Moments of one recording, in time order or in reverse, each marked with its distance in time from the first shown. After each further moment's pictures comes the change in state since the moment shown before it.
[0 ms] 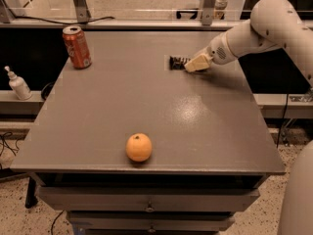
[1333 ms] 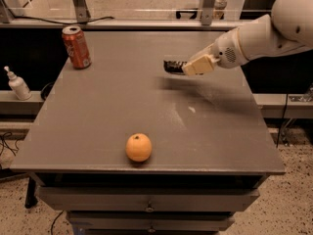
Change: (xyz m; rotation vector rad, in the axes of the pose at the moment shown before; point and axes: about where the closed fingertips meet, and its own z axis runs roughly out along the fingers) arm -0.022 0.094 -0.060 -0.091 -0.082 -0.036
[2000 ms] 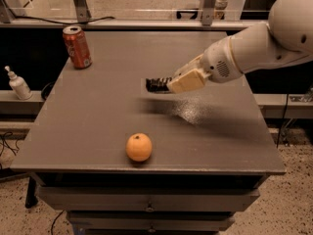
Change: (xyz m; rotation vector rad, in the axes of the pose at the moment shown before) arm -0.004 0.092 -0.007 -0.076 0.014 -0.052
